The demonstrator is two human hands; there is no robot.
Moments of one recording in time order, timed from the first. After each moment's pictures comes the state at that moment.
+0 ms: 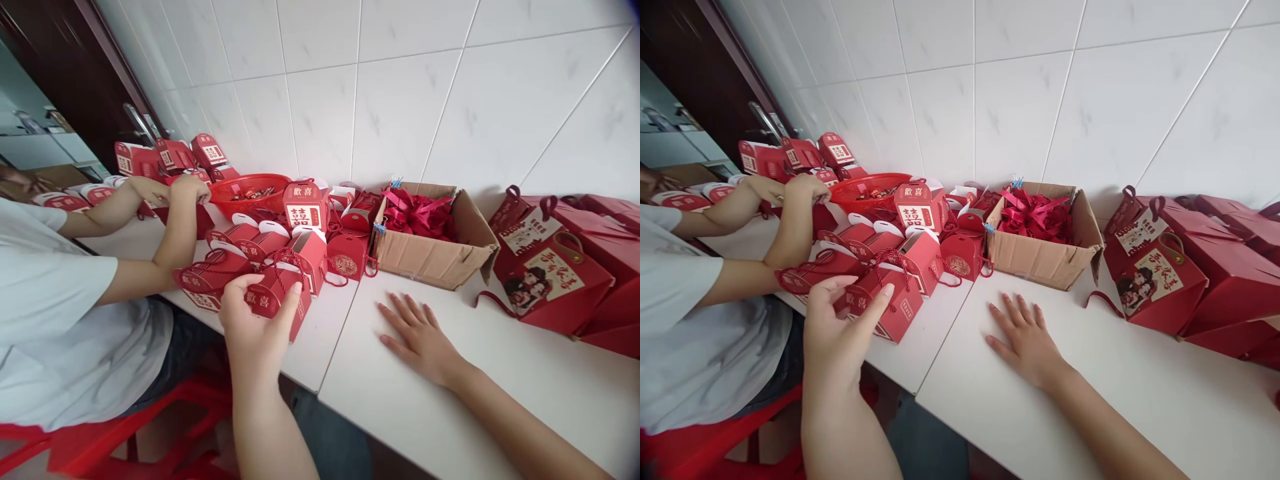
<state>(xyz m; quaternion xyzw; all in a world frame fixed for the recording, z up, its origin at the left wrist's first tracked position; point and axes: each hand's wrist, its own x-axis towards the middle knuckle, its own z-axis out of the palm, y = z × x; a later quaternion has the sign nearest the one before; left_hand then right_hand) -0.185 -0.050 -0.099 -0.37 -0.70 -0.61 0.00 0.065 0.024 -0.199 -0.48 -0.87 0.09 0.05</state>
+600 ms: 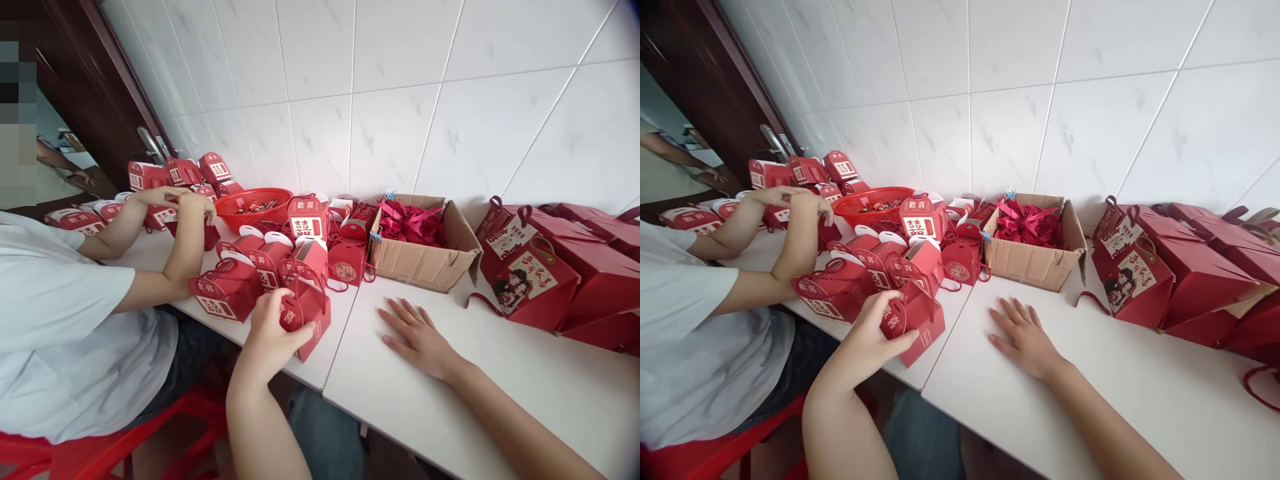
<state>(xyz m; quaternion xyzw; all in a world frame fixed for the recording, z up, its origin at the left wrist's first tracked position) -0.210 -0.062 -0.105 -0.55 -0.73 -0.37 -0.15 0.072 0.028 -0.206 -0.45 -0.88 0.12 0.11</state>
